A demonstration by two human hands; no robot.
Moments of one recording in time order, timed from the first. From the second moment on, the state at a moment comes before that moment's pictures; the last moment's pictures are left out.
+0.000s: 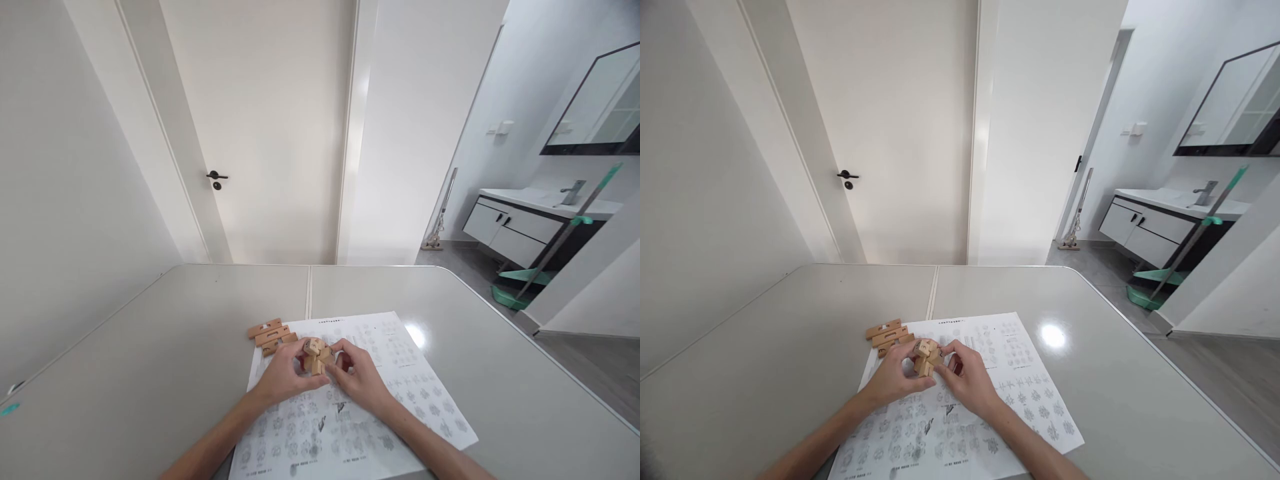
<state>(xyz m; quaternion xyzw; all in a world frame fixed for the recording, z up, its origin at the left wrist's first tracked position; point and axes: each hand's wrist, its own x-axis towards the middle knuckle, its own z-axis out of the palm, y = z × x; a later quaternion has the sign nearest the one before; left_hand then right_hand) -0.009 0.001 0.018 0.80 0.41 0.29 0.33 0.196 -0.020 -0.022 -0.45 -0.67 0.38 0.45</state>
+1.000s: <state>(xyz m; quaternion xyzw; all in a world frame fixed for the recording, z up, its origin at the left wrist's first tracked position) -0.004 0.000 0.013 0.73 0.39 0.33 0.44 0.193 -0.027 -0.012 -0.35 -0.79 0.18 0.47</state>
